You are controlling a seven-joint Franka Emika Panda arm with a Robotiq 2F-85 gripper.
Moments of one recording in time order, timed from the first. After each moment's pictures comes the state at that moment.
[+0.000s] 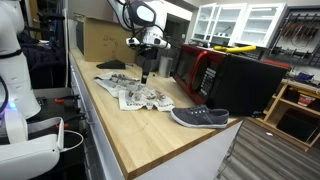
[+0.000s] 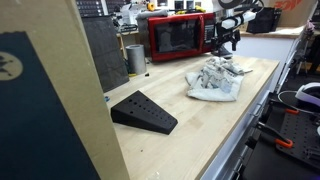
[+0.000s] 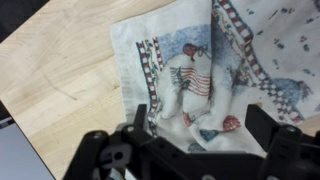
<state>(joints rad) -0.10 0.03 -0.18 -2.29 -0.24 2.21 0.41</state>
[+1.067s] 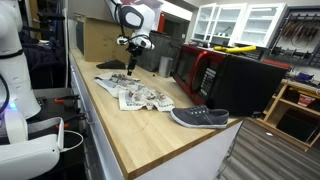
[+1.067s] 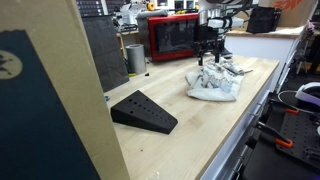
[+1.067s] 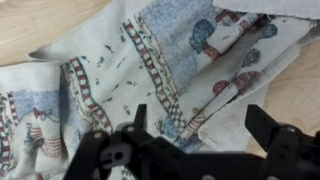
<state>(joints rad) -0.02 0.02 -0.02 -2.34 0.11 2.22 0.30</state>
